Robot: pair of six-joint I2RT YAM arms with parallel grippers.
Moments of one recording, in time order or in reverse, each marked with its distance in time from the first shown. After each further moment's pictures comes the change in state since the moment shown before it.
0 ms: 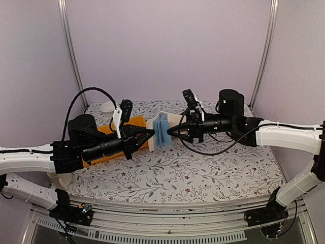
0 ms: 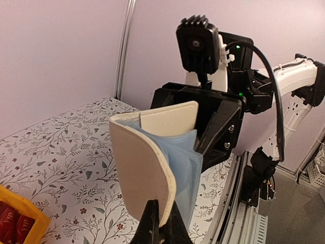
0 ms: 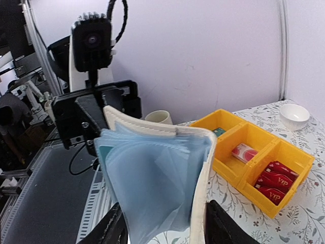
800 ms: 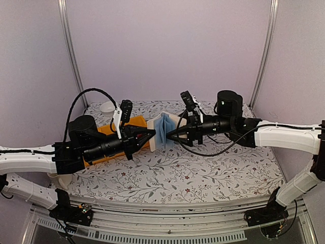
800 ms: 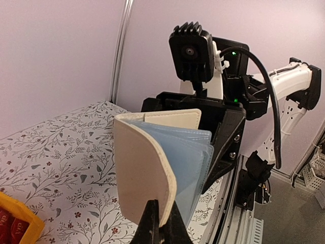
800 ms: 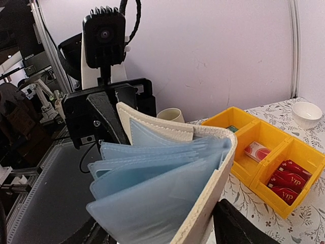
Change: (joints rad) left arm 0.001 0.011 -0.018 0.058 0.012 -0.016; right arm 0.020 0.011 0.000 0.008 -0.012 0.034
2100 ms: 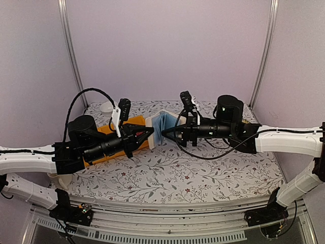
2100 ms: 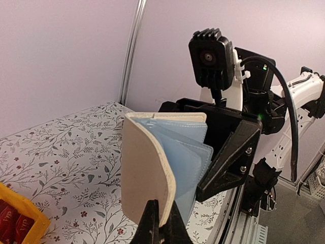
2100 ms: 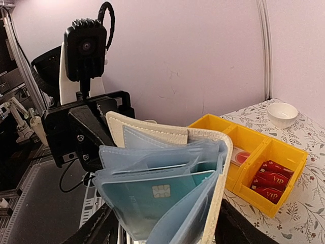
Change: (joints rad) left arm 0.002 -0.002 -0.002 0.005 -0.048 -0.016; right arm 0.071 -0.025 -0.040 0.065 0.243 0.050
